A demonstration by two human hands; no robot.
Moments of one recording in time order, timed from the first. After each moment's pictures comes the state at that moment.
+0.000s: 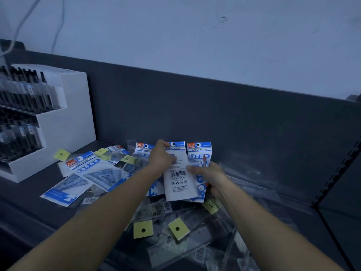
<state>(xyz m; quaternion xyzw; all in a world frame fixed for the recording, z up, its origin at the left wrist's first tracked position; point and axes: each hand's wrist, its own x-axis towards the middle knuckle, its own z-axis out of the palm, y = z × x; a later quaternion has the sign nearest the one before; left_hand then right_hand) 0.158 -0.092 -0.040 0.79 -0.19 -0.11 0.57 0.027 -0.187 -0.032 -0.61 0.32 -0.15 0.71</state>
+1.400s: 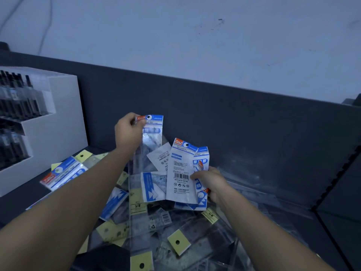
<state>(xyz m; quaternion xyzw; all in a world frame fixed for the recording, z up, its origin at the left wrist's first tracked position) 0.230 -0.057 0.010 0.72 -0.24 0.16 0.63 0.037 -0.195 -0.034 -0.63 0.36 -0.15 0.67</state>
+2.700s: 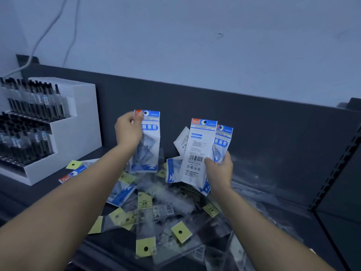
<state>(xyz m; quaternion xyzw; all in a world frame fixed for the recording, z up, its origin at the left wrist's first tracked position) 0.193 -0.026 0.039 0.72 -0.17 0.17 0.65 0.020 -0.170 -0.017 -0.61 0.28 -0.42 0.61</state>
